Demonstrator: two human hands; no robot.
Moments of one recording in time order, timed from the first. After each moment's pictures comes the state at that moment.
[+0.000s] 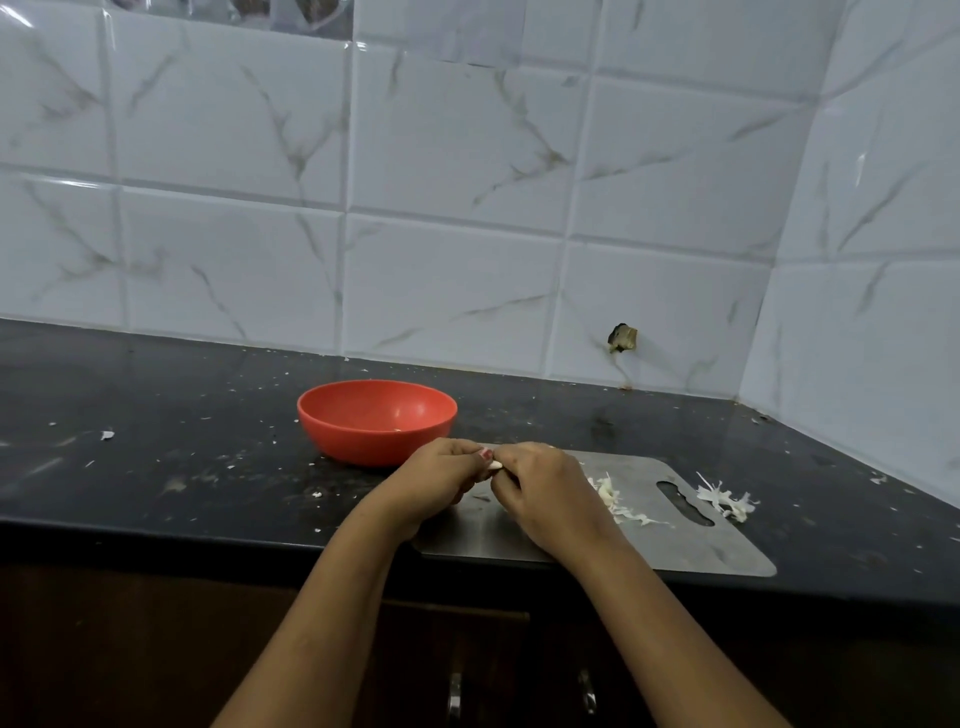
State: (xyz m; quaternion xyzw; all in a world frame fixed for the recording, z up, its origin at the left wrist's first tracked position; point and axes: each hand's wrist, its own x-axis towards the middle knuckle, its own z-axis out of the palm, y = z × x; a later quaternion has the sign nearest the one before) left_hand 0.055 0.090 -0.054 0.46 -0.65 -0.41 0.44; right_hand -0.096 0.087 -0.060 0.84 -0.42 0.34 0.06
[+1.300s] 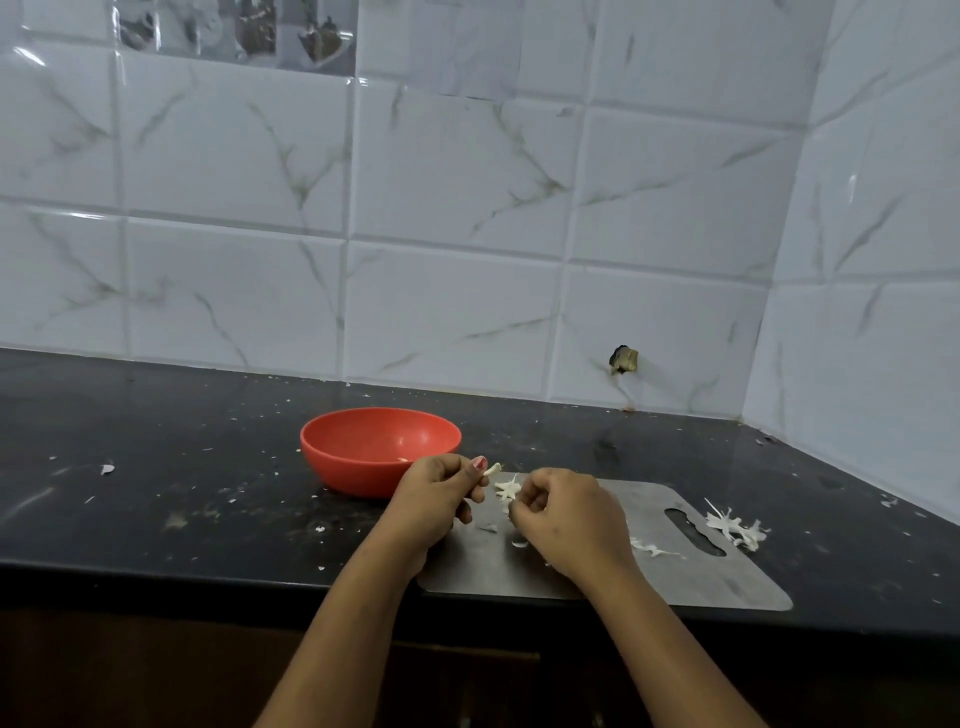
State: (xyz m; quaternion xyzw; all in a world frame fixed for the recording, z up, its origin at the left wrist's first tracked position) left_hand 0.054 0.088 -0.054 0.46 -0.58 -0.40 0.54; right_hand -0.100 0.088 -0.054 0.74 -0.58 0.33 0.02
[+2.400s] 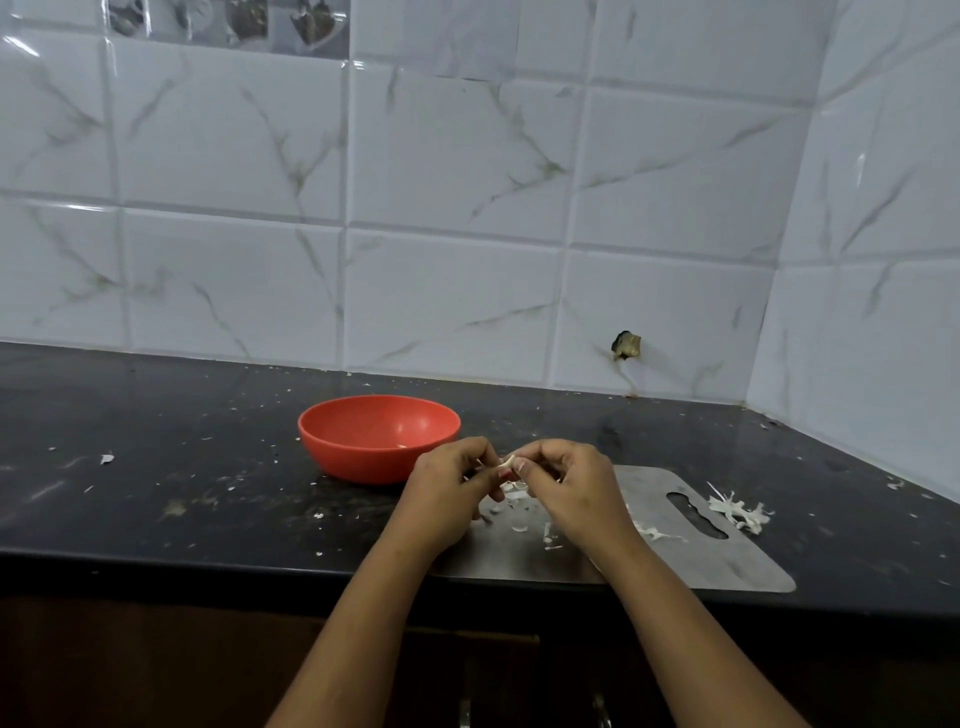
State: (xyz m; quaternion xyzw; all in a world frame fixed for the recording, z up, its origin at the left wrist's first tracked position) left_hand 0.048 0.086 -0.061 0.47 -0.69 -0.22 0.50; right_hand -0.106 0.081 -0.053 0.72 -0.42 0.51 -0.19
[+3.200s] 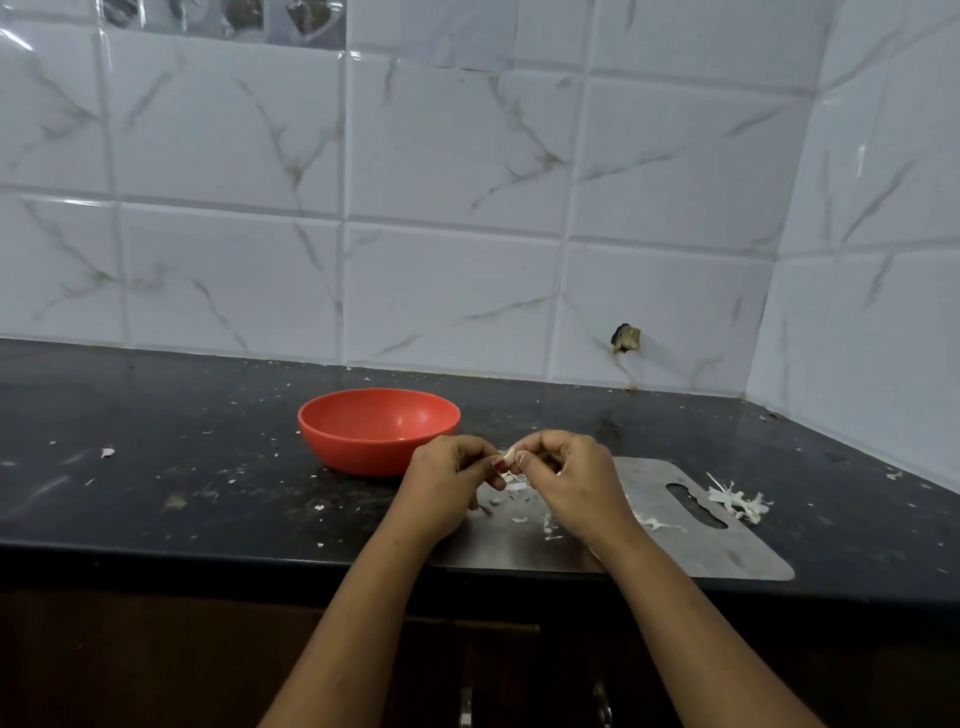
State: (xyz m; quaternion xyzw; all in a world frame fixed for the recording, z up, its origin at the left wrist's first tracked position) left_hand 0.050 0.087 -0.059 0.47 -0.69 -0.24 0.50; right_hand -0.107 0.080 -0.055 0.72 -0.43 0.51 -0.18
